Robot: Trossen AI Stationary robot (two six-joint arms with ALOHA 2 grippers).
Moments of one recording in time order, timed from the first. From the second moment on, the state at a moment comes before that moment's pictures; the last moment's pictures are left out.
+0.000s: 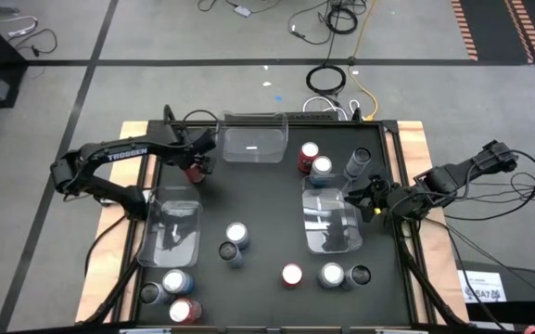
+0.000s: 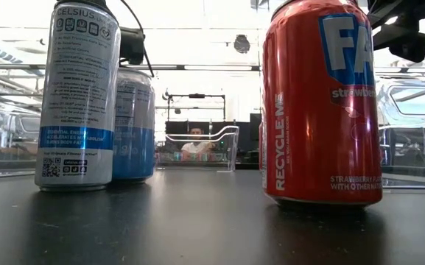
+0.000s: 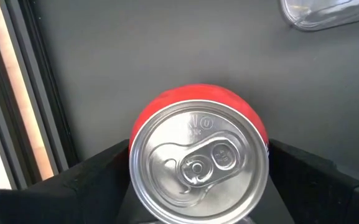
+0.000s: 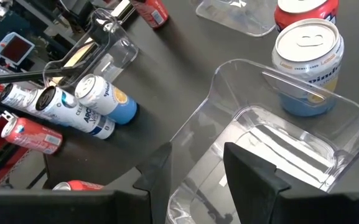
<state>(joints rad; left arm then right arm) 0.51 1.33 0.95 -1.09 -0.20 -0.81 0.45 0.73 0.77 -0.78 0.55 1.14</state>
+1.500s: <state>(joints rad) 0.20 0.95 1.04 -1.18 -0.23 -1.16 0.45 0.73 0.77 -0.77 0.55 1.14</state>
